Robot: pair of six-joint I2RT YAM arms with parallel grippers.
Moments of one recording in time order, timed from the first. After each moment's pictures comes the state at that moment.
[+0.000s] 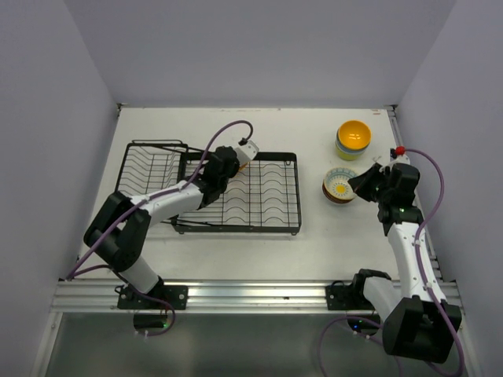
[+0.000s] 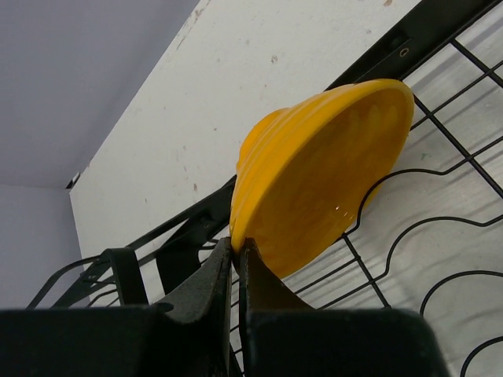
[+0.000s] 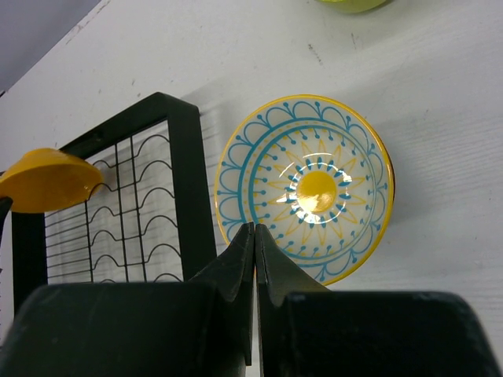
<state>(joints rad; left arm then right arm) -0.63 1.62 0.97 0.14 -0.46 0.51 -0.17 0.94 0.67 -0.26 -0.30 0.50</state>
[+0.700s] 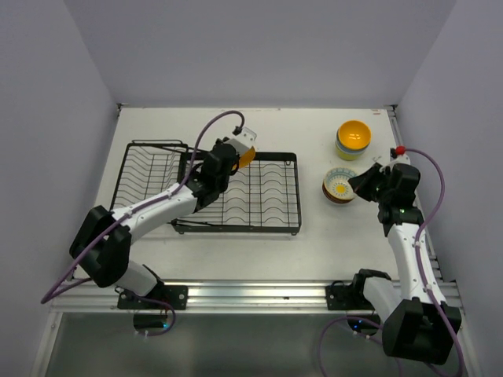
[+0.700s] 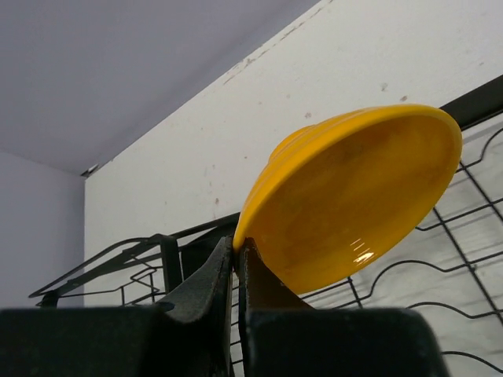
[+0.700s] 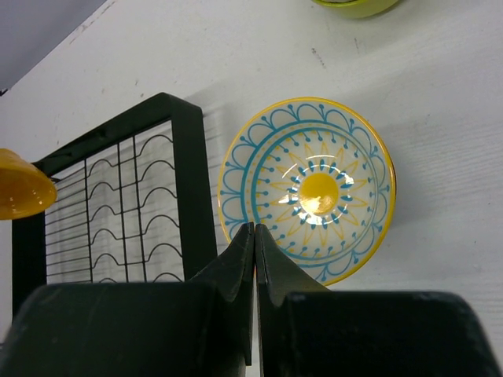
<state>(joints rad) -0.70 1.51 1.00 0.15 -0.63 0.39 -0.17 0.93 0.67 -0.26 -0.30 0.50</state>
